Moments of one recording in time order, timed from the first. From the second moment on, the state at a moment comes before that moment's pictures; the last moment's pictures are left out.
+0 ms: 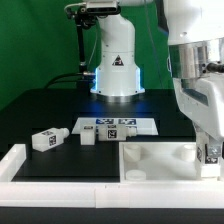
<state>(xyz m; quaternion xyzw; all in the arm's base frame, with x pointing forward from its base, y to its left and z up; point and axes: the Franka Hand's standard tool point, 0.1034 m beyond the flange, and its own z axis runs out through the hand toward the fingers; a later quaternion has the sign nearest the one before) 0.640 0.110 0.070 -0.71 0.69 0.01 0.09</state>
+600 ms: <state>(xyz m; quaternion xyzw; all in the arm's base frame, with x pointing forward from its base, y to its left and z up) 0.637 0.117 0.073 -0.93 0.37 -0.01 0.08</state>
